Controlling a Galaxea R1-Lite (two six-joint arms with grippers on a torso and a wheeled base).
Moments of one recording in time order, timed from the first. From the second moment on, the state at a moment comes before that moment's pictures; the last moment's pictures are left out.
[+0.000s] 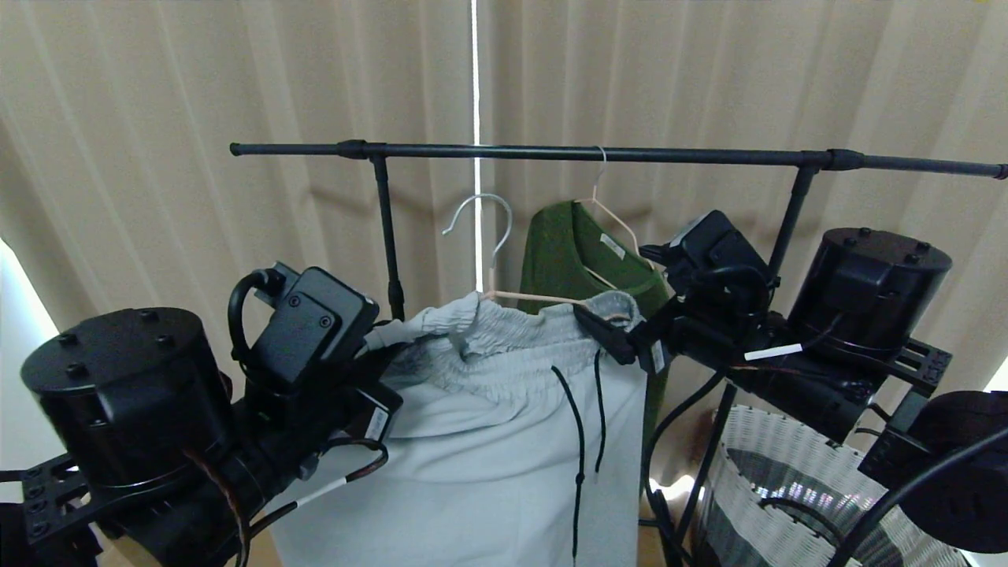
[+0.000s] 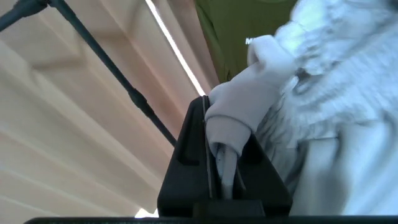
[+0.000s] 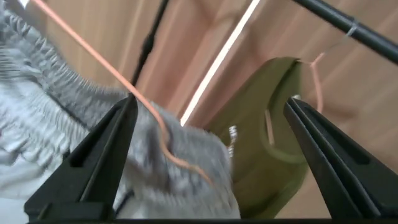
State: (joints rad) left arm -0.70 1.53 -0.48 -0.96 0.33 0.40; right arm 0.58 1.74 -0.74 -0.95 -0.02 -0.36
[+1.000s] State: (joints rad) left arm -0.73 1.49 -0.47 -1.00 0.22 0.40; right arm 0.61 1.75 -0.76 -0.95 -0.01 -0.38
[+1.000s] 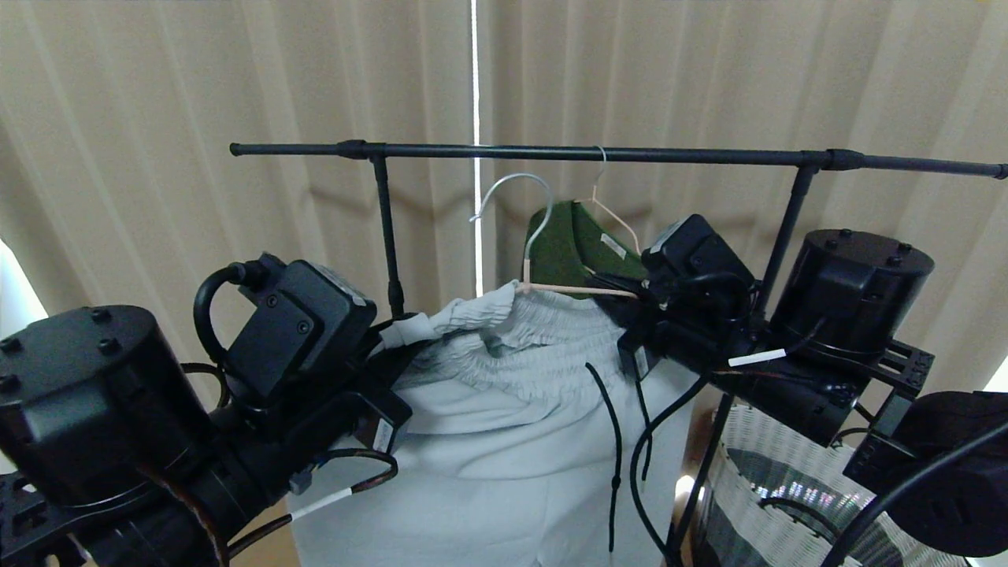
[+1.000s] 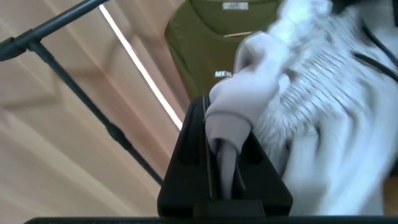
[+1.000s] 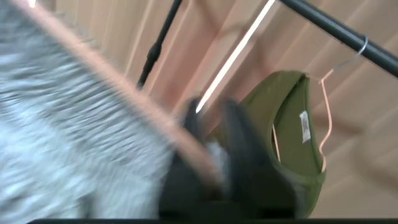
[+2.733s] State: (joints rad) left arm -0.69 1.42 -0.35 -0.99 0.08 0.37; right arm 0.43 1.49 -0.76 -0.77 -0.03 -0.32
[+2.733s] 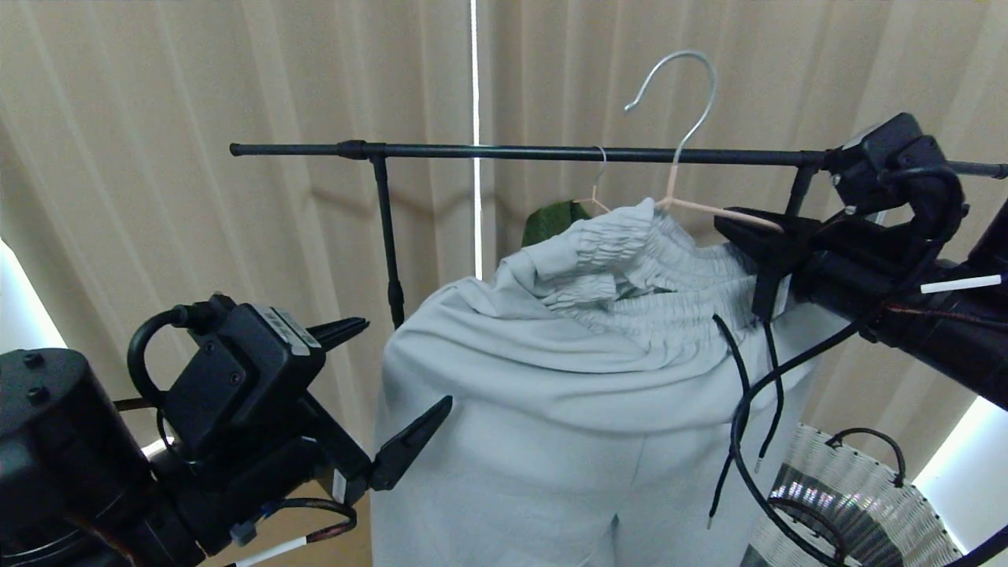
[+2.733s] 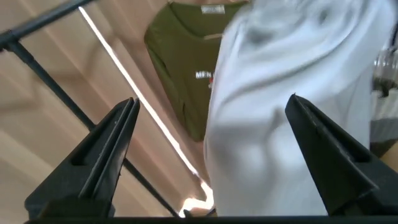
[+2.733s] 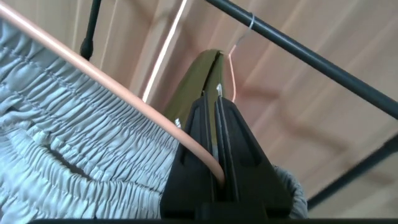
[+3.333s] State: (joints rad) left arm -0.62 1.46 -0.31 -1.00 0.01 0.36; right arm 0.43 1.42 -0.77 -0.77 -0.02 -0.31
